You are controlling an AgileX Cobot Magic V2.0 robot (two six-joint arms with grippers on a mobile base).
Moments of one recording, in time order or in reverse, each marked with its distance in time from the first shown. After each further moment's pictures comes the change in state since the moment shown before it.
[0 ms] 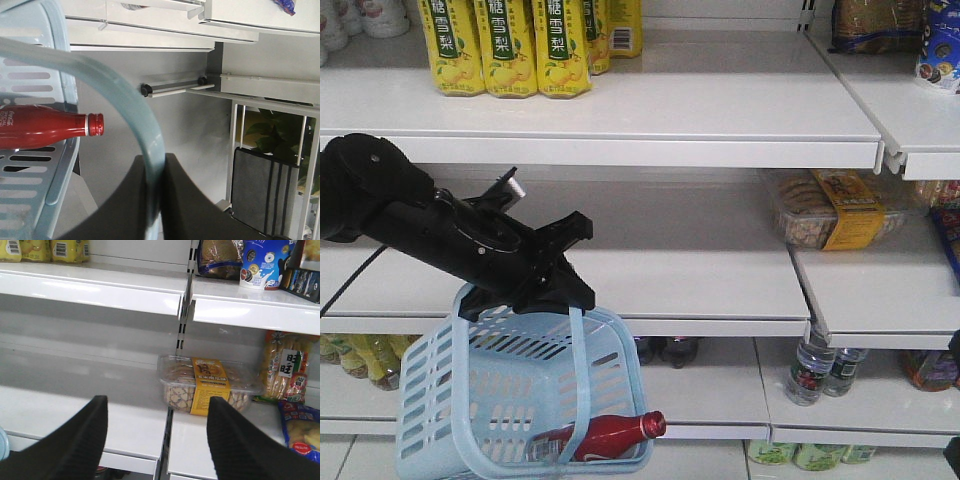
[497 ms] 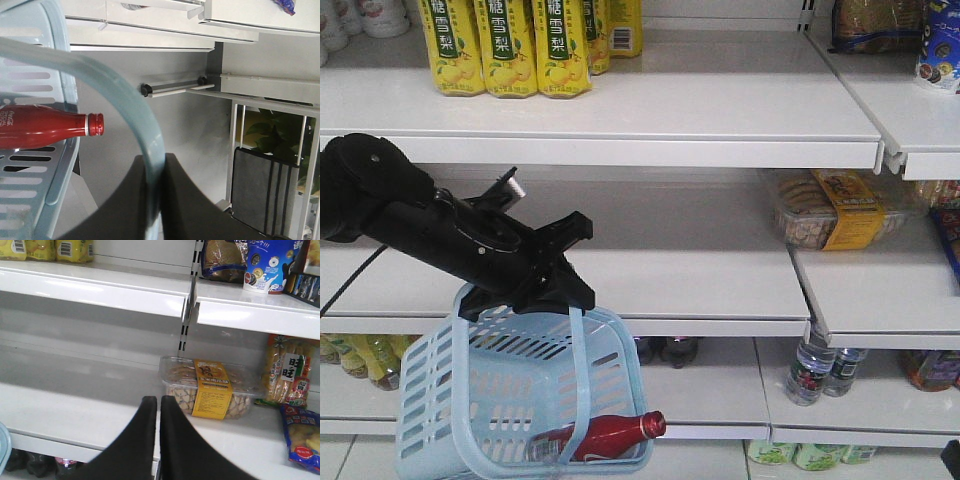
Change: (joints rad) left arm 0.000 0.000 0.000 0.000 0.000 0.000; right arm 0.000 0.000 0.000 -0.011 -0.015 0.000
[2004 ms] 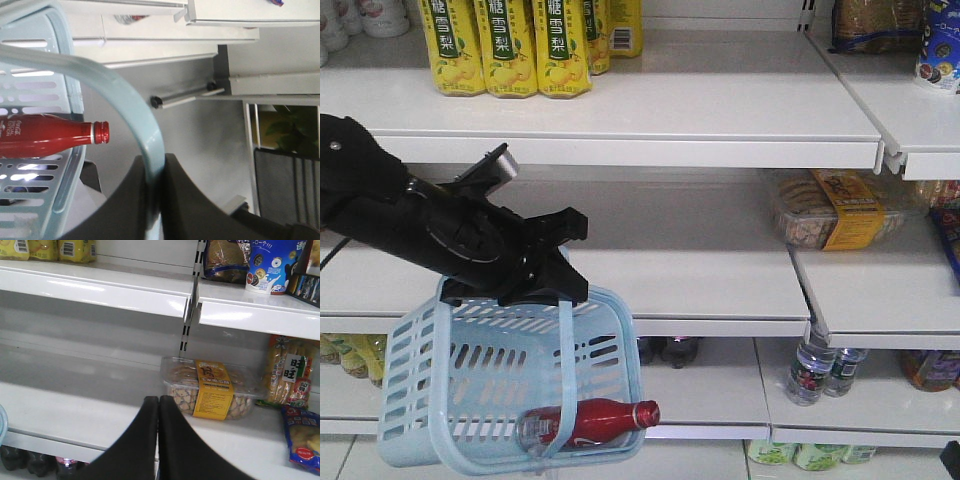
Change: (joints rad) left arm -0.045 -0.148 0.036 0.097 -0.038 -0.006; right arm 0.000 0.000 0.000 -0.003 -0.005 0.000
